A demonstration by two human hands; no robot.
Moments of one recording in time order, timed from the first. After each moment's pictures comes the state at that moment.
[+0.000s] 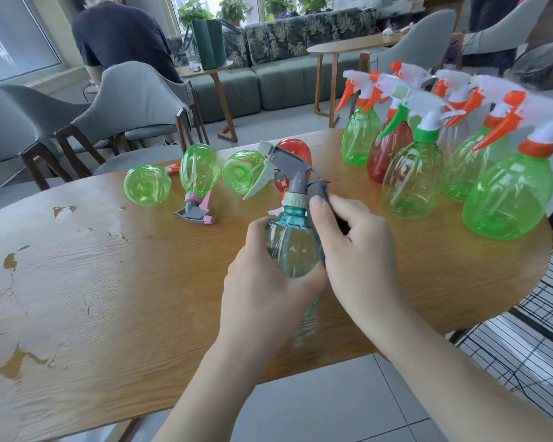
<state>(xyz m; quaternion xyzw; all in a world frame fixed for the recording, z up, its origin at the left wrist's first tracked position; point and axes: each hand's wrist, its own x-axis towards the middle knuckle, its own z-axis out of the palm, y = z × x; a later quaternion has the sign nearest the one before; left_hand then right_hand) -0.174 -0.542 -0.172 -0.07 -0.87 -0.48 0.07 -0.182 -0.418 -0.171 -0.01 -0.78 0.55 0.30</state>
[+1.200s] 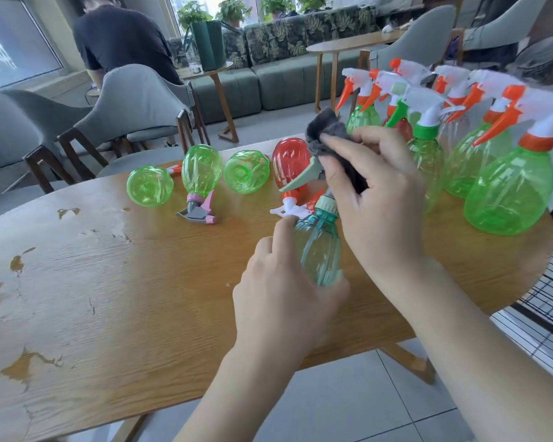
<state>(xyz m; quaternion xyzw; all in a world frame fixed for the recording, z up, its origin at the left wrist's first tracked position) -0.161 -0.526 -0.171 -0.09 -0.95 -0.30 0.10 -0.212 -0.389 -0.147 0.09 -0.77 0.31 0.56</state>
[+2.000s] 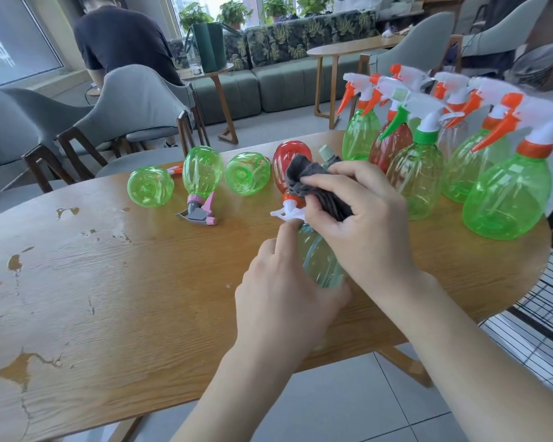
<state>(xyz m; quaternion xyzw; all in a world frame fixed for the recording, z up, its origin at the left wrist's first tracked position) -0.163 -0.526 -0.172 -0.10 -0.94 -0.30 0.11 -0.207 -0.395 -0.163 0.13 -0.79 0.29 0.53</state>
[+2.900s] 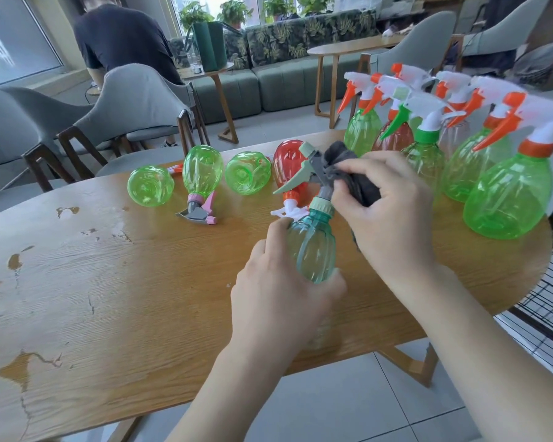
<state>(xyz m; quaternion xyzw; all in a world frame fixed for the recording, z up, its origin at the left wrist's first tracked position) -0.167 -0.532 -0.173 -0.08 -0.93 -0.34 0.10 -0.211 -0.373 -0.161 0.06 -0.80 0.33 0.49</state>
